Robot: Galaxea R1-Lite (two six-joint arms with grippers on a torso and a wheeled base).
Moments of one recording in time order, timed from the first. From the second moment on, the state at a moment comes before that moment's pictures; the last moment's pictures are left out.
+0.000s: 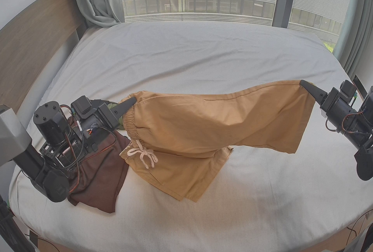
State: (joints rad) left arm -0.29 1.93 -0.53 -1.55 -0.37 -0.77; right arm 0.09 1.67 -0.48 -1.40 0.48 0.68
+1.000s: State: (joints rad) left arm -0.25 1.93 -0.54 -1.55 -0.35 -0.76; right arm 0.05 1.78 -0.51 -1.40 0.48 0.57
